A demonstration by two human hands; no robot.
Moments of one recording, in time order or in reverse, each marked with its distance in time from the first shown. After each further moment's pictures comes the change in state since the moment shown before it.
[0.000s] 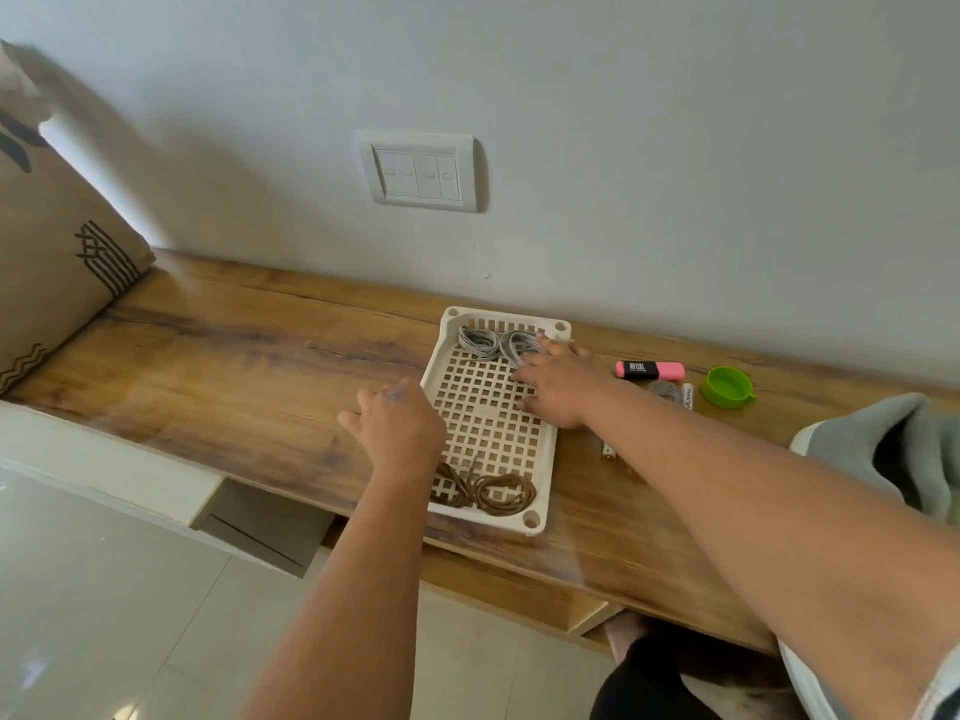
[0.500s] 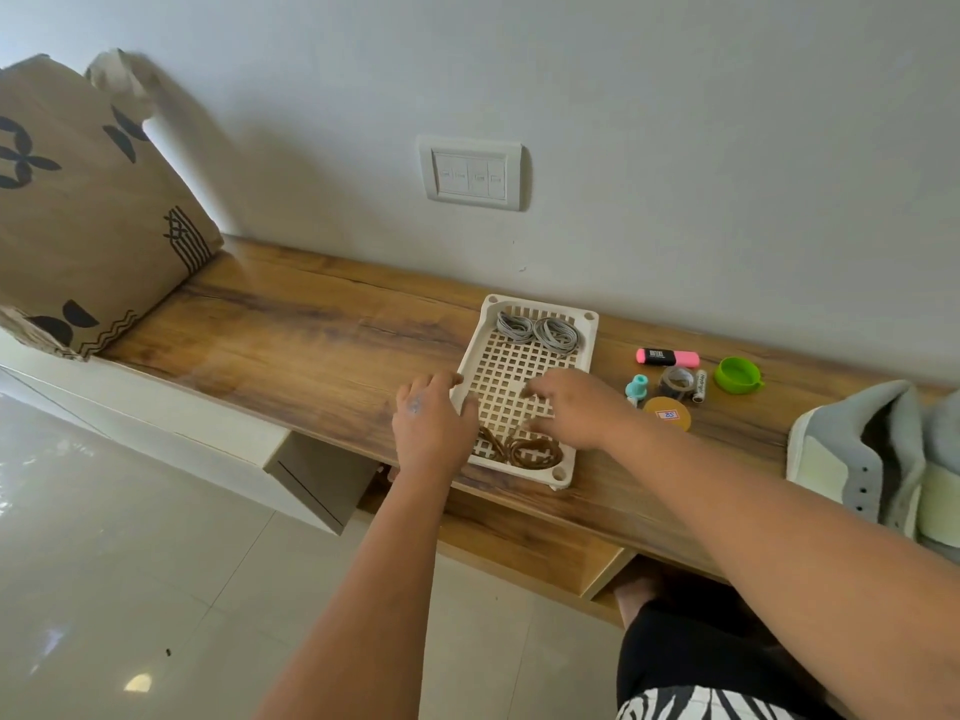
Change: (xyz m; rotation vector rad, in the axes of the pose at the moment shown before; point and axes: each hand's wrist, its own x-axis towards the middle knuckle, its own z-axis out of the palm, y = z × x) left_hand -0.058 -0.044 -0.025 -0.433 0.065 0.191; right_hand -0.061 -0.053 0.003 0.293 0.122 -0.064
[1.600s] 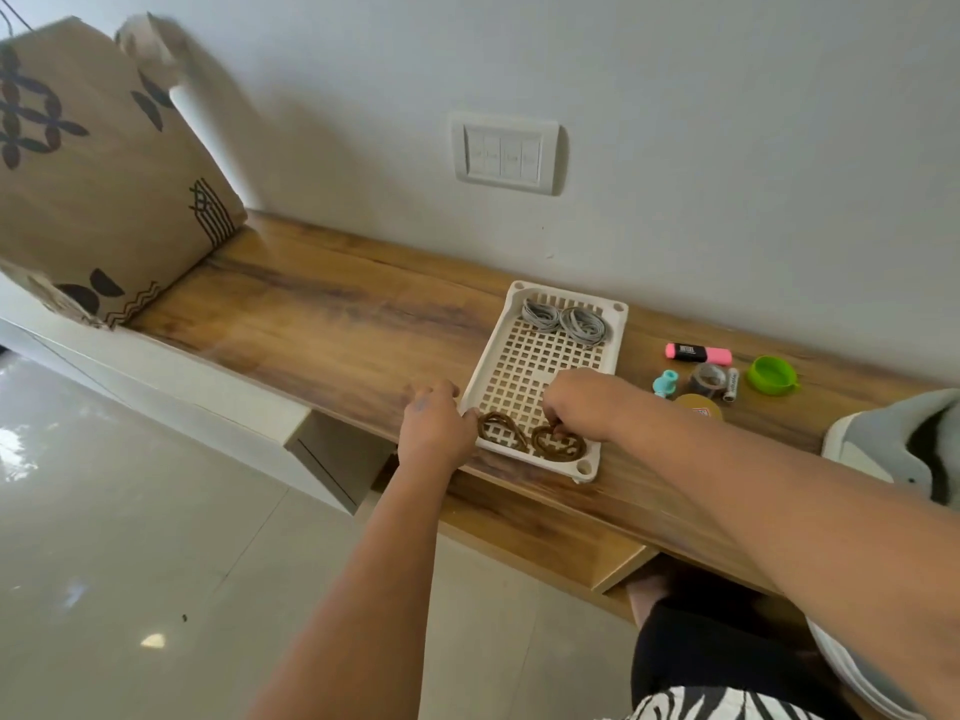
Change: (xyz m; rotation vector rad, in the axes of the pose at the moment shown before) left_hand 0.007 -0.033 0.000 0.028 -0.246 -0.146; right_hand 0.018 -0.021 -0.004 -0.418 -0.239 -0.184
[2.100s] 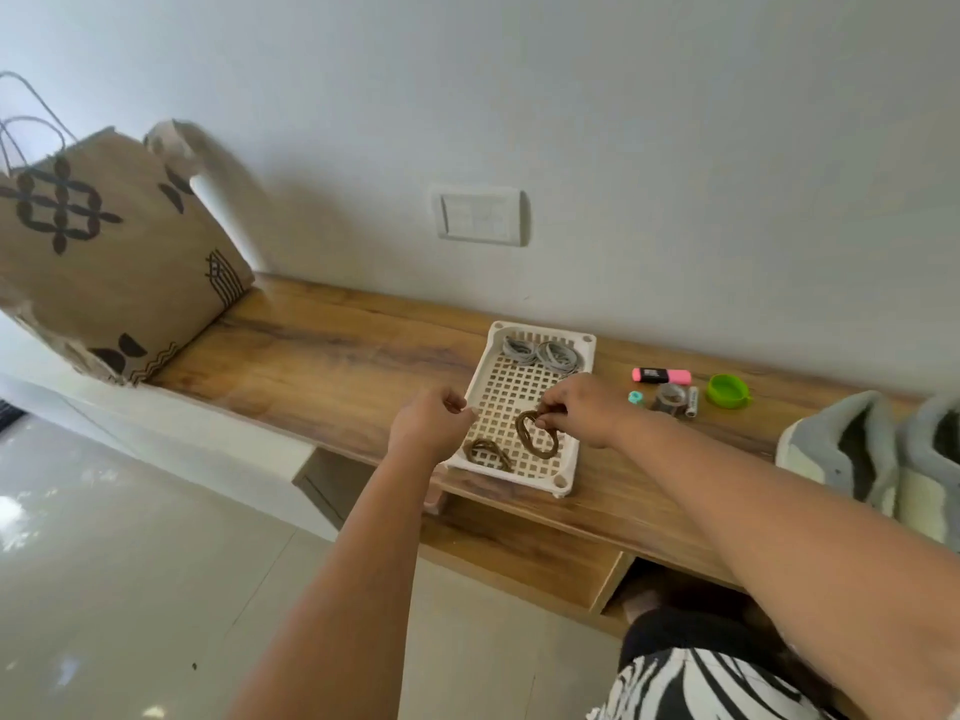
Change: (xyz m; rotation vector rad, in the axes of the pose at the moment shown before) left_hand -0.023 0.039 -0.051 -0.098 -0.053 0.053; right_hand -0.044 0.016 -0.011 0.558 0.256 0.173
